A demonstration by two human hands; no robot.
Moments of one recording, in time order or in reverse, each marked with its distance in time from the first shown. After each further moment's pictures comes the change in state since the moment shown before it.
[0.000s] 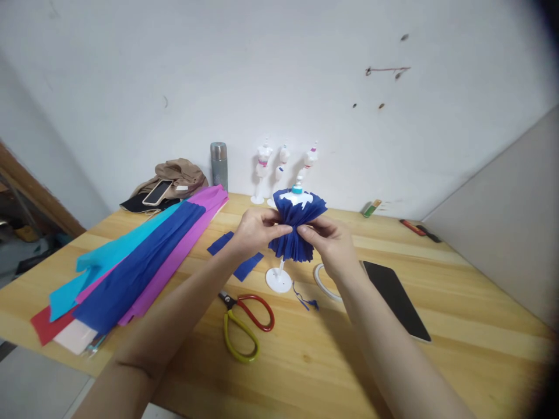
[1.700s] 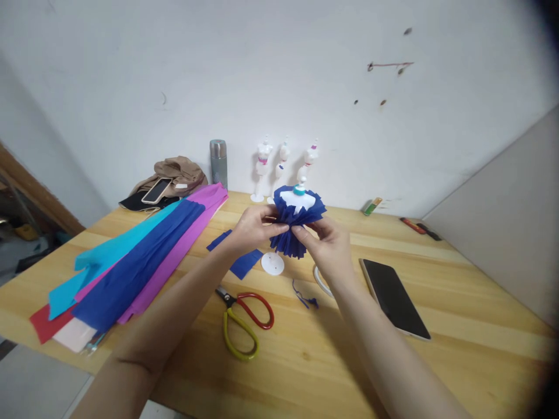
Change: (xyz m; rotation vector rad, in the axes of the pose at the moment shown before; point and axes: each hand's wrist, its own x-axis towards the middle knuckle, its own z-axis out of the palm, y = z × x) left_hand 0.004 -0.003 -0.007 -0.014 -0.085 0.097; right_hand -0.005 0.009 0.005 -0.249 0.074 -0.205
